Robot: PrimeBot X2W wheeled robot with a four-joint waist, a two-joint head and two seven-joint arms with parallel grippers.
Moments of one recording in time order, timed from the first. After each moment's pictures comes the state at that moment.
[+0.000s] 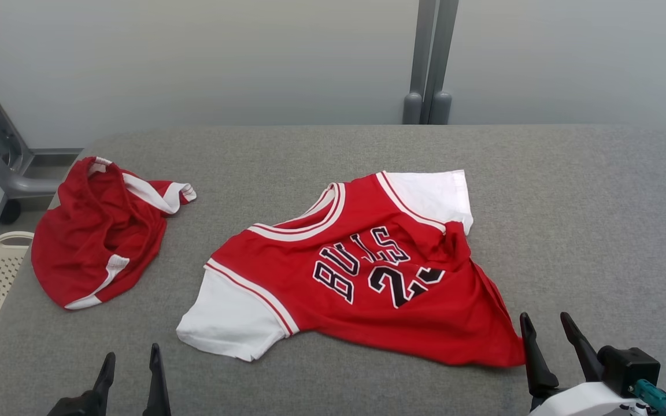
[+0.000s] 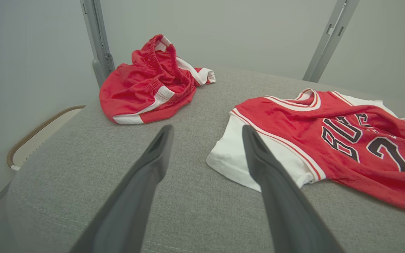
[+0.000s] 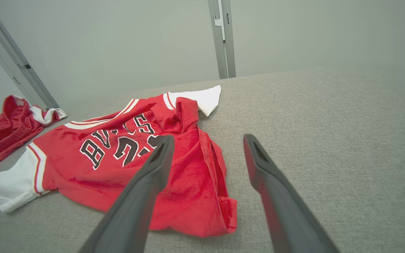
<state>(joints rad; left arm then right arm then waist) 0.14 0.25 -0.23 0.17 -0.47 0.14 -0.23 0.07 -0.05 0.00 0.26 0.23 0.13 -0.26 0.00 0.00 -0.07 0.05</state>
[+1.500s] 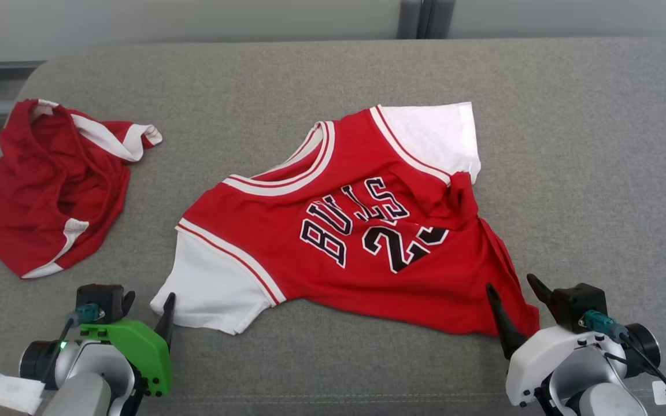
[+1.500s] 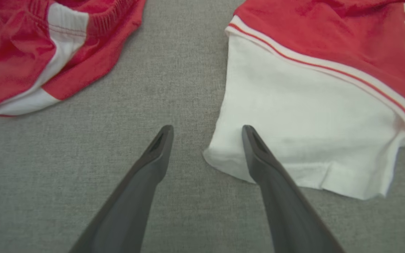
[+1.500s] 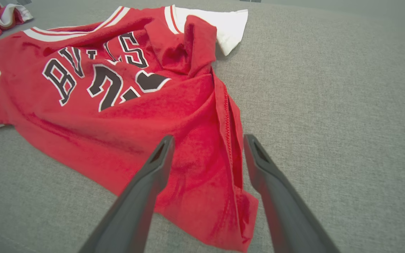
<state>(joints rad) -0.30 0.32 -0.36 0.61 -0.47 -0.06 0.01 -0.02 -0.06 0.06 0.12 0.05 0.13 0.10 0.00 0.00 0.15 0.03</state>
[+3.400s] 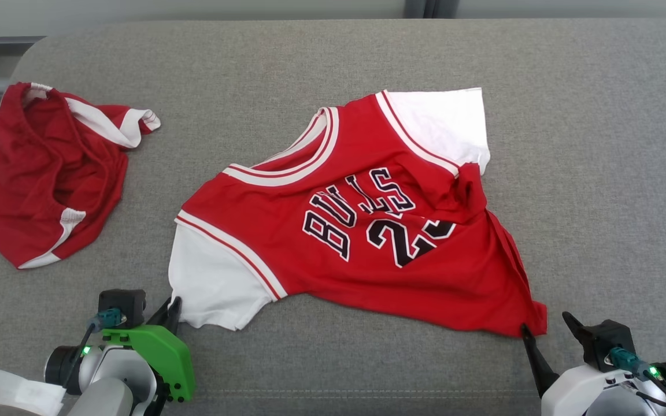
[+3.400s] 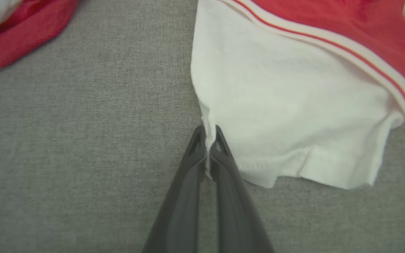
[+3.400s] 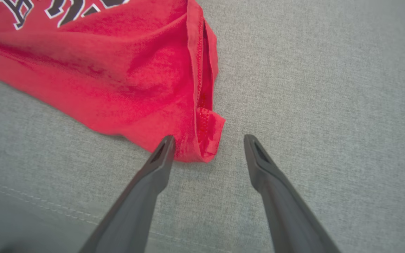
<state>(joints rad) -0.28 0.30 -0.42 0.58 -0.51 -0.02 0.03 0.14 -0.11 0.01 0.00 0.01 0.13 0.16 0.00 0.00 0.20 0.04</state>
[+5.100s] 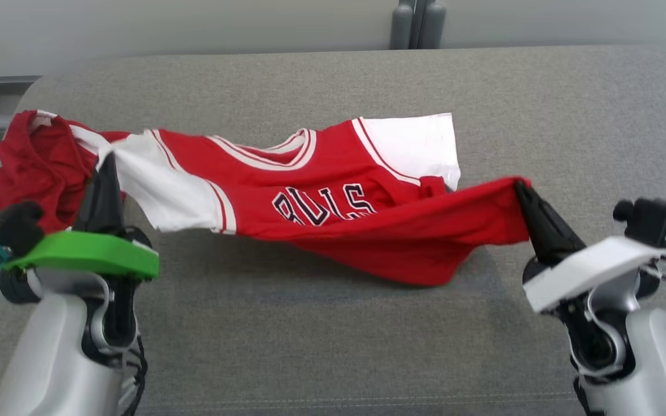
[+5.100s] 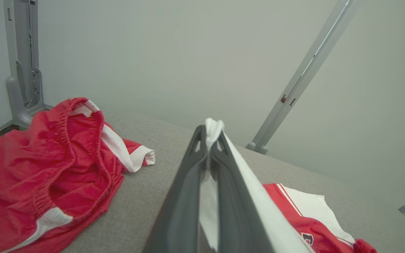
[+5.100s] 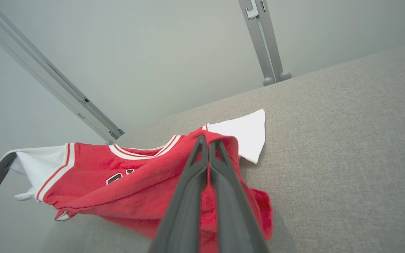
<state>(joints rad) -0.36 0.25 -0.20 0.25 -0.74 0.04 -0.16 -0.15 -0.08 0.03 -0.07 0.57 0.13 0.18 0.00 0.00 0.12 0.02</state>
